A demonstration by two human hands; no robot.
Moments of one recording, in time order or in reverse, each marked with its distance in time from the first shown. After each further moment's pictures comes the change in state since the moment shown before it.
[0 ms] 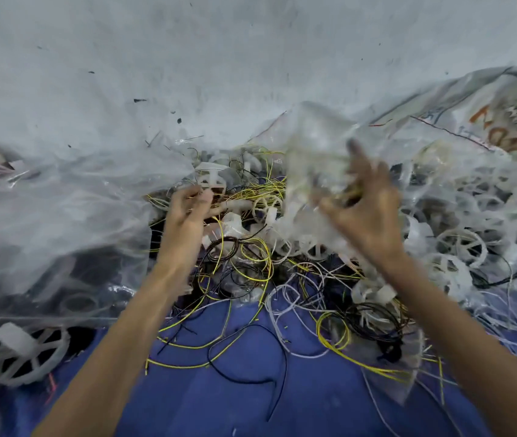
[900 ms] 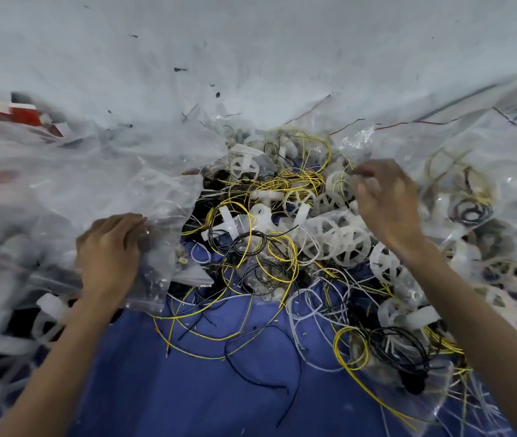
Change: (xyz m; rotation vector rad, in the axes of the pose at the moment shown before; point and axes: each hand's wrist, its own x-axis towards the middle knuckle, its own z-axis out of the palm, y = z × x) left_hand 0.001 -0.046 -0.135 1.185 0.421 0.405; right_hand 0.035 0.034 0.035 -0.158 -0.261 -0.048
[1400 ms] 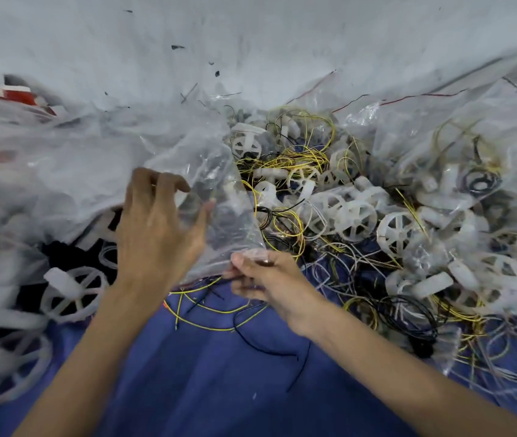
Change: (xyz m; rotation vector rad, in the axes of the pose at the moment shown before) left_hand -0.014 0.089 -0.041 -0.114 -0.024 0.112; right_hand -0.123 -0.126 0.058 1.268 -0.789 0.754
